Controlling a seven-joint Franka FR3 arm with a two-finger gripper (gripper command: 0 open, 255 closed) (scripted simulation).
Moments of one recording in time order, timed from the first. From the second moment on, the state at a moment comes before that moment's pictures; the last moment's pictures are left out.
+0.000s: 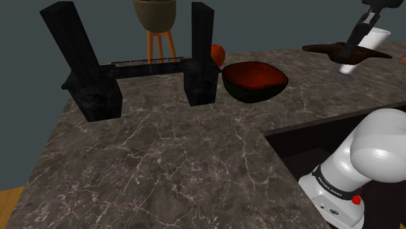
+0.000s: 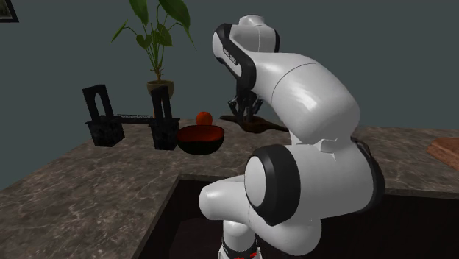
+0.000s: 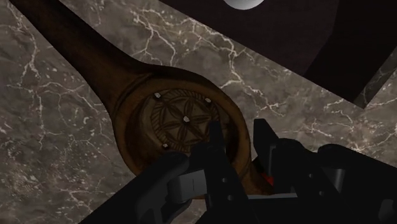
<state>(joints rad) 0.01 -1.04 -0.21 -2.29 -0.16 1.28 -0.21</state>
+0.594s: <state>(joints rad) 0.07 -0.81 -0.09 -2.20 -0.04 1.40 -0.07</state>
